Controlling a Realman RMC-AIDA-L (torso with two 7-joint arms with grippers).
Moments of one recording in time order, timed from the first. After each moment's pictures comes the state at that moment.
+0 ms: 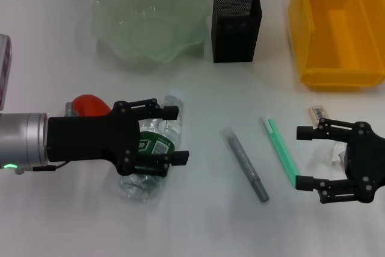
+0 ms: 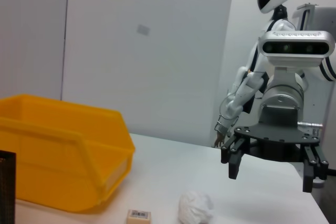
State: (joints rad) left arm -0.50 -2.07 0.84 0.57 1.91 1.72 -1.13; right arm 0.35 2.08 -0.63 -0.74 -2.02 -1.91 1.10
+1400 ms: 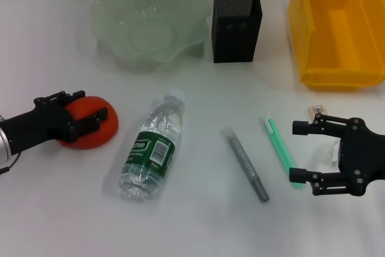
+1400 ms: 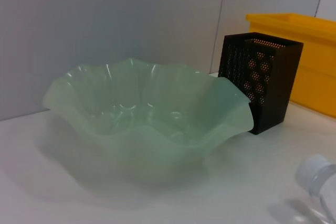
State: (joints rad) left arm -0.40 -2.07 0.59 0.47 1.93 1.23 -1.08; right arm 0.36 2.08 -0.64 -0.71 -2.02 -1.86 1.10
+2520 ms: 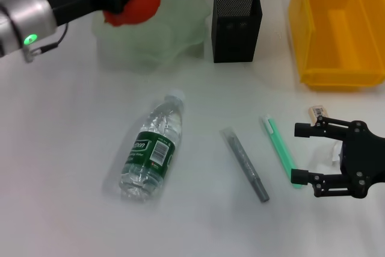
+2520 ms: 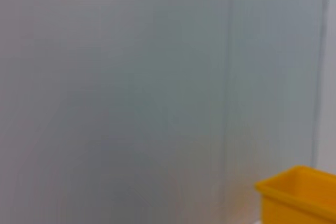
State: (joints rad) left arm -0.71 -2.07 0.65 0.53 1.73 1.14 -1.21; right arm 0.35 2.08 -0.63 -0.70 -2.02 -1.86 1.11
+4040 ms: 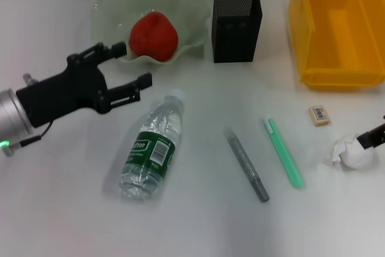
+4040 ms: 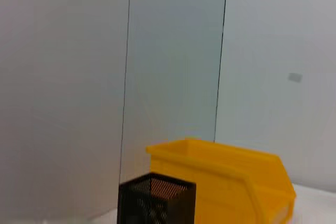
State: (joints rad) left arm -0.42 -2.07 0.82 0.50 1.60 1.47 -1.00; right arm 0.54 2.08 -0.95 -1.53 -2.70 -1.94 2.42
